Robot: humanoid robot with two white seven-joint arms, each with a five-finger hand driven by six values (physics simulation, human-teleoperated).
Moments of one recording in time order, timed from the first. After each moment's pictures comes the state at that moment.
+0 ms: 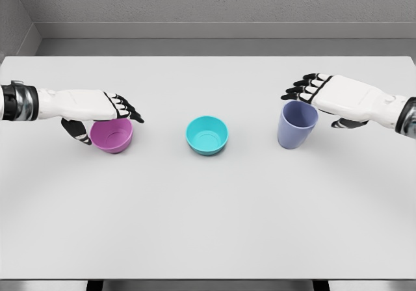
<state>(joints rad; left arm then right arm) -0.87 0.87 -0.92 -1.38 -0.28 -0.61 -0.61 -0.92 -1.12 1.18 -1.69 0.37 -0.30 0.08</state>
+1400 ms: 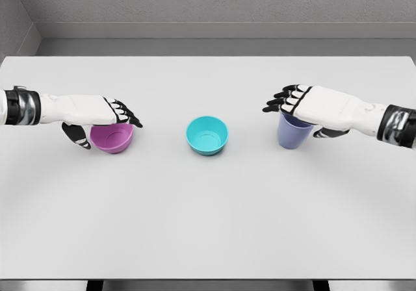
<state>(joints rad) -0.85 0.86 -0.93 -1.36 -0.30 -0.61 -0.61 -0.92 -1.07 1.21 -1.69 0.35 -0.33 0.08</state>
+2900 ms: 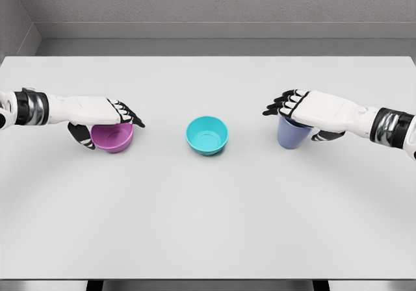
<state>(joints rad) -0.85 0.81 -0.93 -1.28 -0.32 -0.61 -0.61 -0.92 -1.03 1.24 -1.62 0.36 -0.33 0.08</state>
